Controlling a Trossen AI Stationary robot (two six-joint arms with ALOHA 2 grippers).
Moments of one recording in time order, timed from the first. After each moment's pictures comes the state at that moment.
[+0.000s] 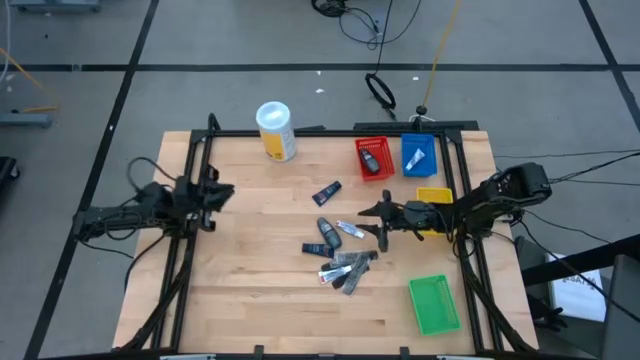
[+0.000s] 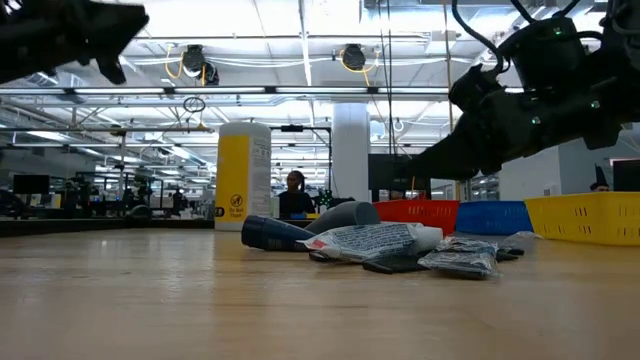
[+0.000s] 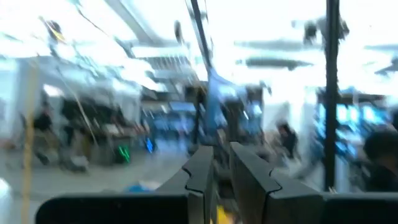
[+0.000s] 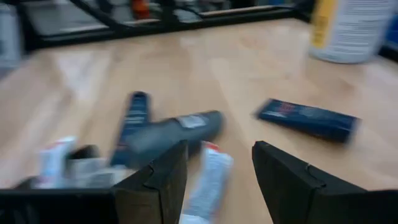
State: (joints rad) left arm 0.10 0.04 0.02 0.51 -0.02 -0.04; right arm 0.05 1.52 0.23 1.02 0.18 0.15
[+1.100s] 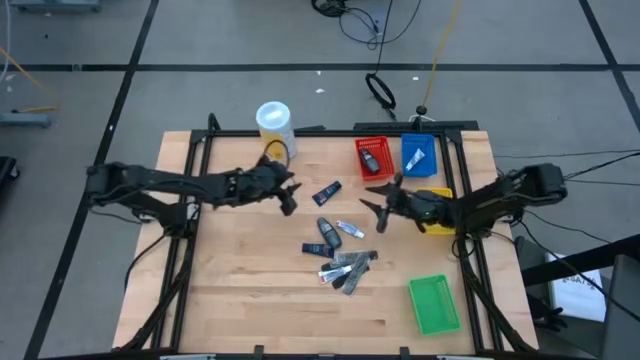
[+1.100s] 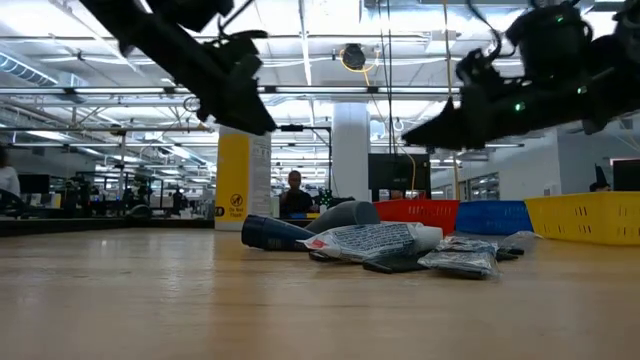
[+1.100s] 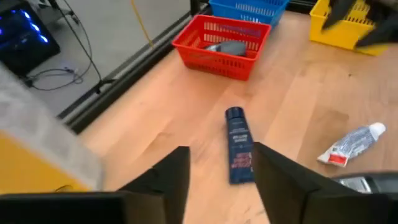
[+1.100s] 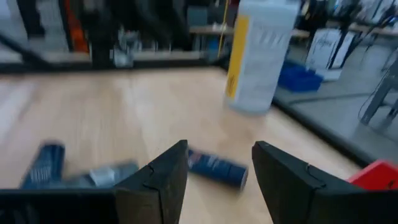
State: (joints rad) left arm 0.12 1.34 0.74 0.05 -0.37 -0.18; right arm -0.02 1.35 0.21 1.02 0.35 -0.02
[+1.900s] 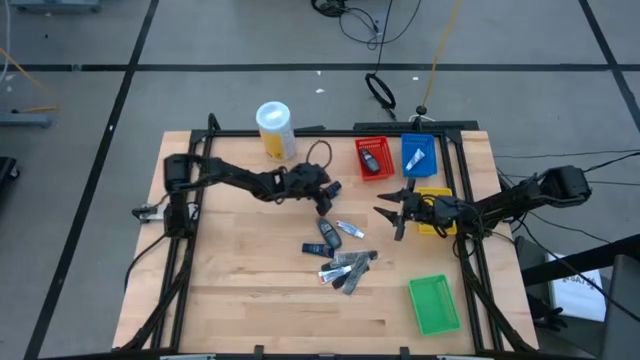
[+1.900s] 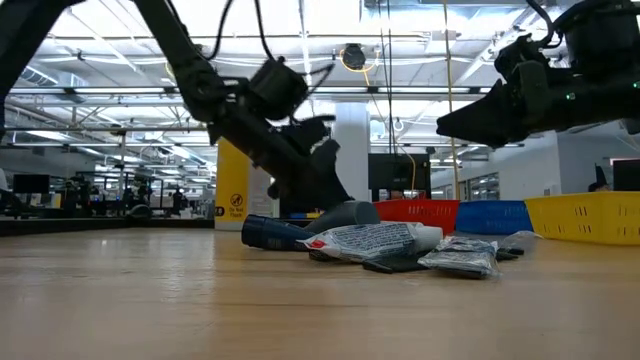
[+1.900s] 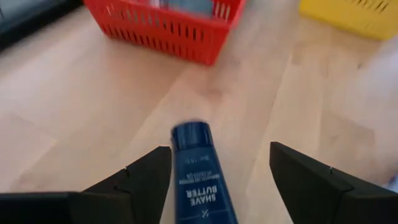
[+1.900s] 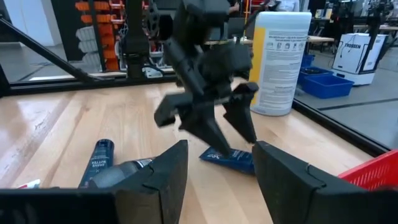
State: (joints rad) left arm 0.25 1.96 0.96 0.41 -0.05 -0.19; right arm 0.06 1.11 0.06 0.98 0.34 0.04
